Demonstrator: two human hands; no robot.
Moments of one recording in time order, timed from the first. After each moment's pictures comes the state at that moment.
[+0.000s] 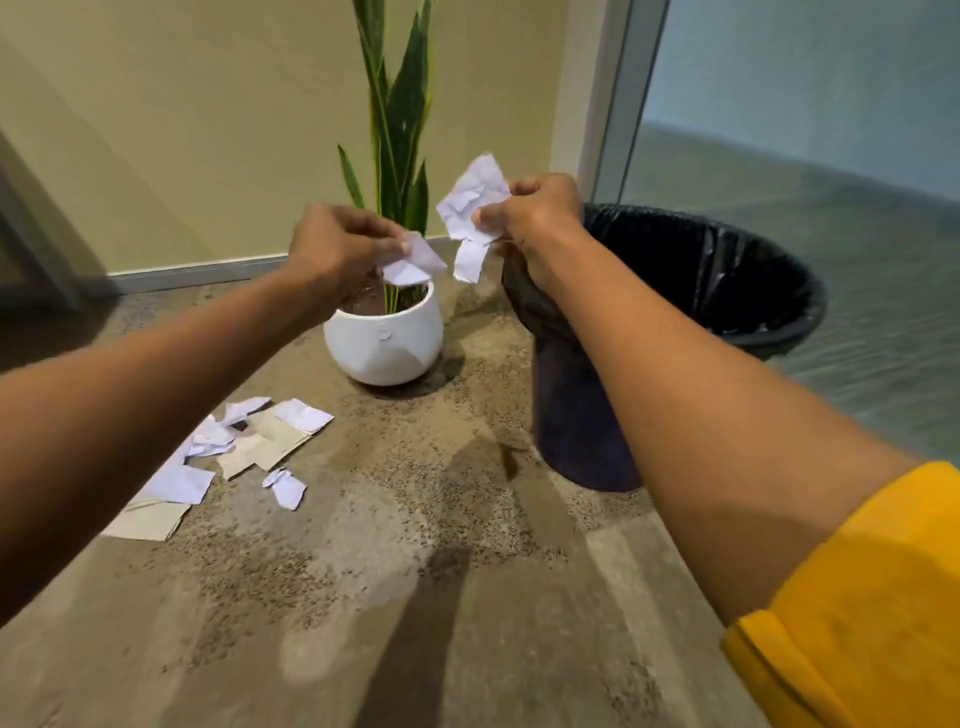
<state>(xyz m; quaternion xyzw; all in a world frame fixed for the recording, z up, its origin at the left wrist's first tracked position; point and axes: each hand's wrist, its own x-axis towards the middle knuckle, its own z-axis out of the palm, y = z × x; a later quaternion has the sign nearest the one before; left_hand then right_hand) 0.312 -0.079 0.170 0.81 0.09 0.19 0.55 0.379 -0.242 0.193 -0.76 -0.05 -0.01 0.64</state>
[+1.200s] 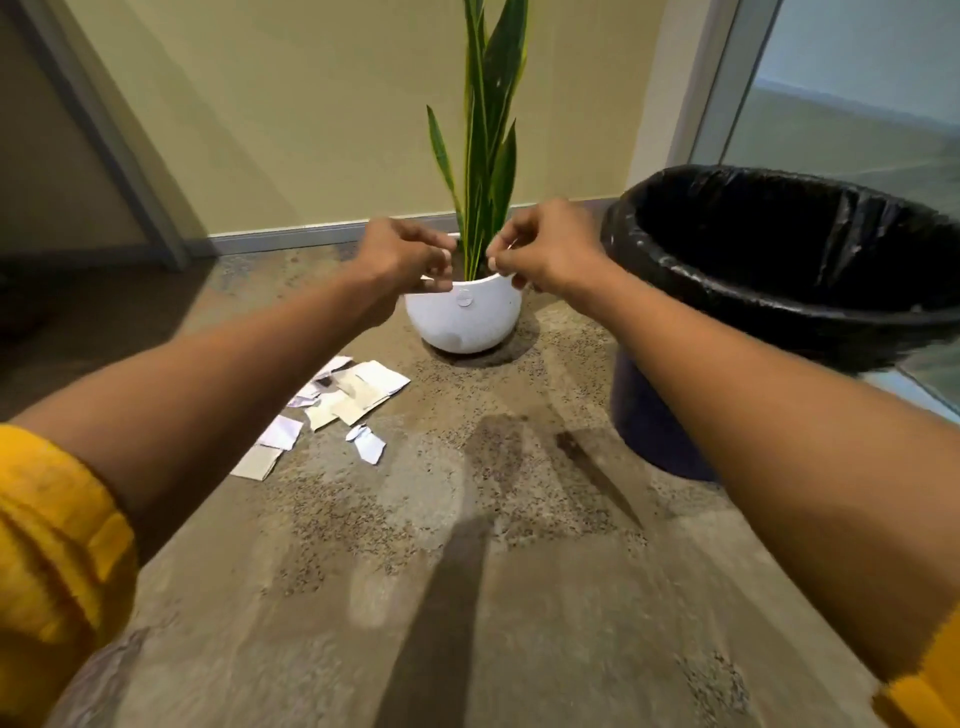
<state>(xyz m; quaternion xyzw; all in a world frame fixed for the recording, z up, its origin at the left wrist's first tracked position) 0.289 -0.047 0.141 0.78 0.17 0.13 0.59 0.341 -0.198 0.149 -0.87 -0.26 0.01 0.42</state>
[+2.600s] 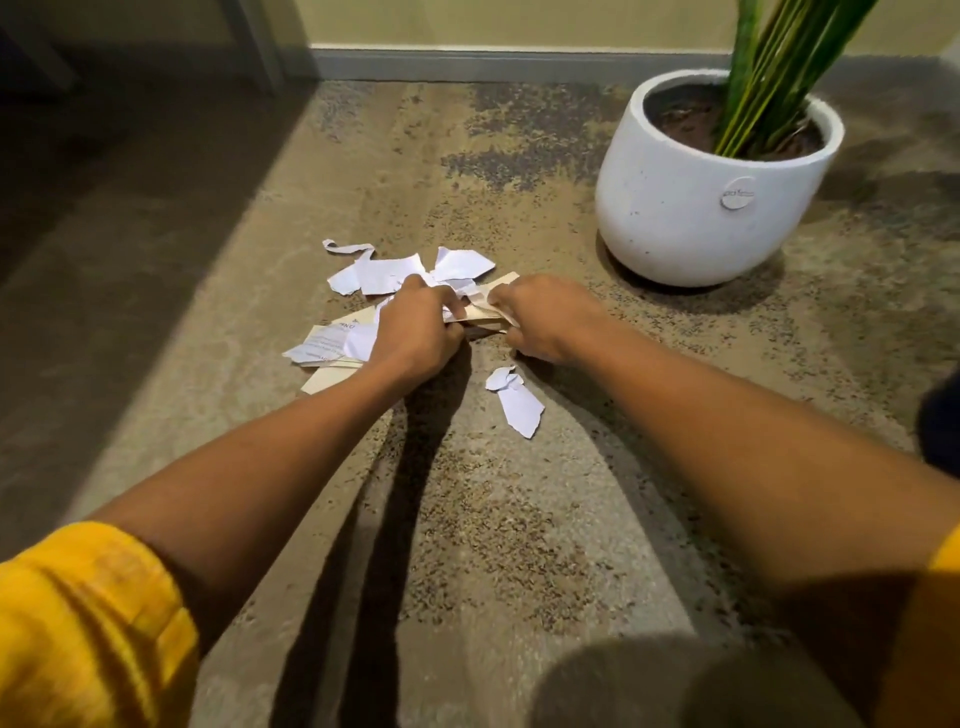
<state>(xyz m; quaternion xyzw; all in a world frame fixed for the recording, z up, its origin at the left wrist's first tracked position) 0.265 0.137 -0.087 0.93 0.30 0.08 0.21 0.373 0.031 -0.077 -0.87 -0.49 0.08 -0.03</state>
